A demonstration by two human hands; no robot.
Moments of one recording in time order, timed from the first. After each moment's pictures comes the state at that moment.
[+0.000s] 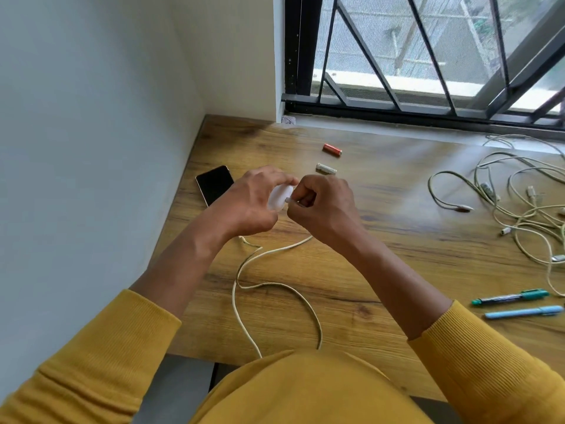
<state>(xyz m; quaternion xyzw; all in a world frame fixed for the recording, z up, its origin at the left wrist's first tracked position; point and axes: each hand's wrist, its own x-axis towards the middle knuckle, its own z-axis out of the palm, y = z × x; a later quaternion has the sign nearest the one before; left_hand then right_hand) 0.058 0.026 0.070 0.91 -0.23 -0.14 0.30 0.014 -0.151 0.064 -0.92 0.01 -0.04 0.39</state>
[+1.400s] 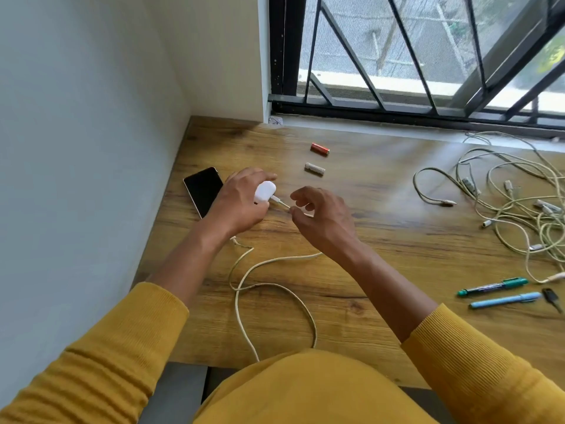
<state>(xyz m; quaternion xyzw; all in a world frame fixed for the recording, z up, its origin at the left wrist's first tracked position) 0.077 0.027 0.019 0.93 -0.18 -0.07 0.31 0.002 -0.160 0.040 -0.93 0.06 0.00 0.35</state>
